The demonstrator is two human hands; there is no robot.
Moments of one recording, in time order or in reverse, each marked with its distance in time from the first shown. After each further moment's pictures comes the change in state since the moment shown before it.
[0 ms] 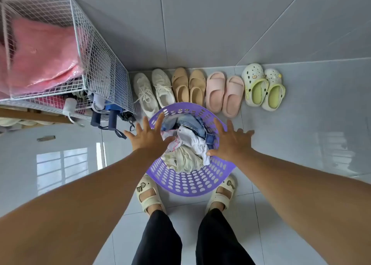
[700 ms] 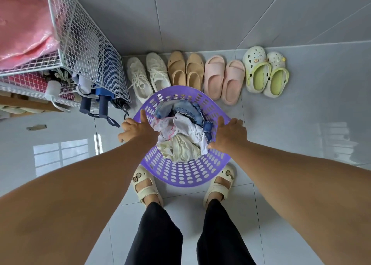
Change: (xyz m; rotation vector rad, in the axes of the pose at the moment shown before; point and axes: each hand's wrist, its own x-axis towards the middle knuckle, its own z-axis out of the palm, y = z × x) left_hand 0.009 0.013 0.027 0.010 -0.183 -0.330; right_hand 0.016 -0.002 0.036 0.055 -0.059 0.108
